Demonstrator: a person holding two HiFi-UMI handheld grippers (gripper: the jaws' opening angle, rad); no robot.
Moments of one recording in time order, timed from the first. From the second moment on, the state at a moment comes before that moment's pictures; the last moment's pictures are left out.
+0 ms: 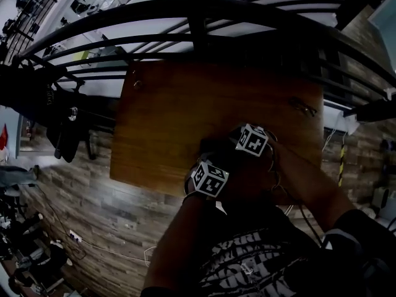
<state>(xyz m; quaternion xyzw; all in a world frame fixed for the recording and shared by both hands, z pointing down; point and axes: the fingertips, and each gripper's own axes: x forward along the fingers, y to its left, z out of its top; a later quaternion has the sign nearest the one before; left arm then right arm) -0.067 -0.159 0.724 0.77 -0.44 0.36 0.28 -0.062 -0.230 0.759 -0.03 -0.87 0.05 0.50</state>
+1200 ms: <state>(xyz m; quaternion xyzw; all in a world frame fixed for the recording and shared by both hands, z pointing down) -0.158 -0.077 0.621 0.83 -0.34 0.02 0.43 -0.080 -0.075 0.659 0.00 -0.90 0.31 0.31</state>
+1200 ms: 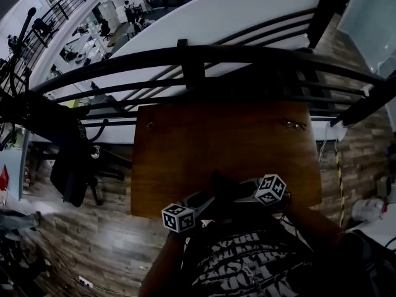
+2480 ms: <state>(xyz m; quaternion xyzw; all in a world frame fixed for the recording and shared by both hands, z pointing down) -0.086 -0.083 0.472 0.96 -0.05 0.26 -0.01 -0.103 -0.103 0.423 -0.03 -0.96 0.20 0.17</state>
